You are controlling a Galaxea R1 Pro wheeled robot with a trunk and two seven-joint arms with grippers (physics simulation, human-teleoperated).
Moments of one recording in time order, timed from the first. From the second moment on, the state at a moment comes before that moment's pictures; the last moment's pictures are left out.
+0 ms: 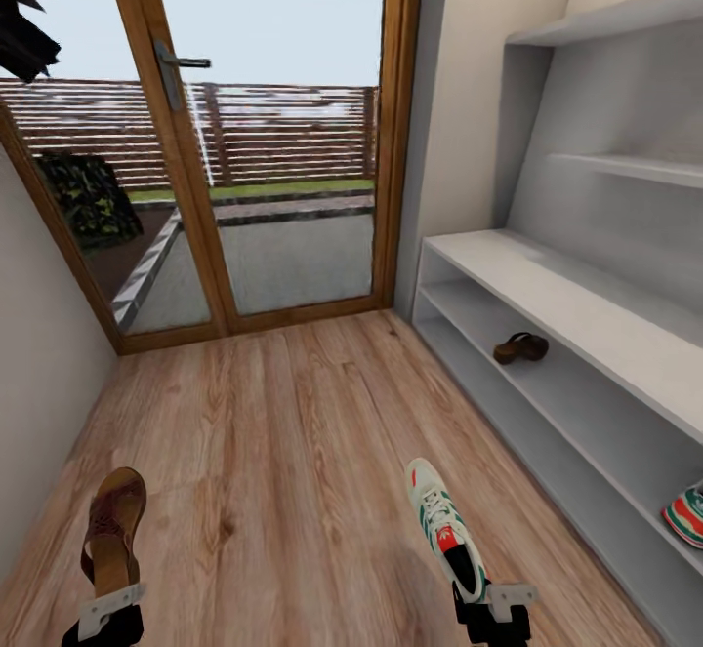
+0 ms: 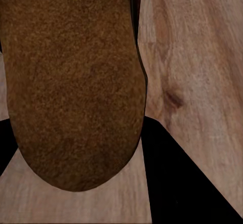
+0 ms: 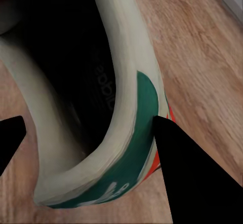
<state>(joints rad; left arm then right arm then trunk) -0.23 0.14 0.51 -0.49 -0.01 -0.38 -0.23 -0.38 -0.05 0.48 -0.17 -0.38 -0.61 -0.11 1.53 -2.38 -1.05</state>
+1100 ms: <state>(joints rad) -0.23 0.14 0.51 -0.49 -0.01 -0.38 -0.23 -0.38 -0.05 0.48 -0.17 -0.37 -0.61 -0.11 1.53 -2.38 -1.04</state>
